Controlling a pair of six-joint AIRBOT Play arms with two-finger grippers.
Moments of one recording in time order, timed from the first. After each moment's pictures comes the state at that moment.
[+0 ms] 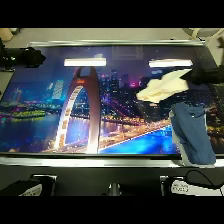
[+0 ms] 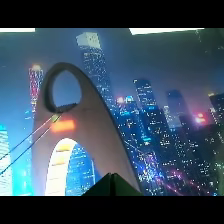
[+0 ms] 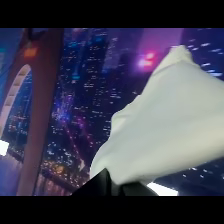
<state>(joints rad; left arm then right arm) -0.10 -1.22 1.65 1.30 -1.09 -1.52 -0.43 -1.47 1.62 -0.75 1.39 1.10</state>
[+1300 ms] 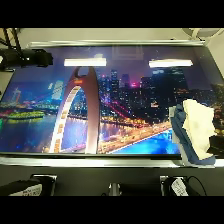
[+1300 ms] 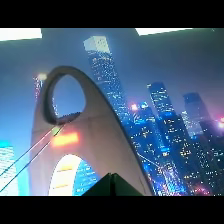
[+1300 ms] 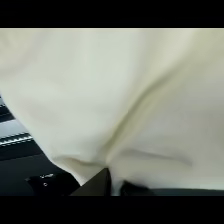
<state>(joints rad) -0.10 -1.34 1.65 1.30 -0.97 -1.44 -0.76 -0.99 0.97 -1.51 1.71 1.12</state>
